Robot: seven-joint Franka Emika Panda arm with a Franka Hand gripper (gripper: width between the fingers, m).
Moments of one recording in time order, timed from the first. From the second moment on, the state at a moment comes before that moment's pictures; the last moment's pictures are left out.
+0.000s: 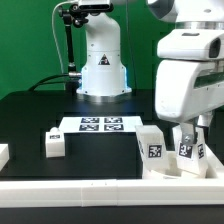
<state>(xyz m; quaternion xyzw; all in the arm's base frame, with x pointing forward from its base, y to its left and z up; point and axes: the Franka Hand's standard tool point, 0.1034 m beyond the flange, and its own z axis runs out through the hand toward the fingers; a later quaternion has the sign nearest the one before) 0.643 0.100 0.077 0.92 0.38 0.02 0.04</state>
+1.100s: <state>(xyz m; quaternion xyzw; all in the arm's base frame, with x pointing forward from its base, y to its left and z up) 0.642 0.086 0.077 0.99 -0.12 0.01 -0.02</state>
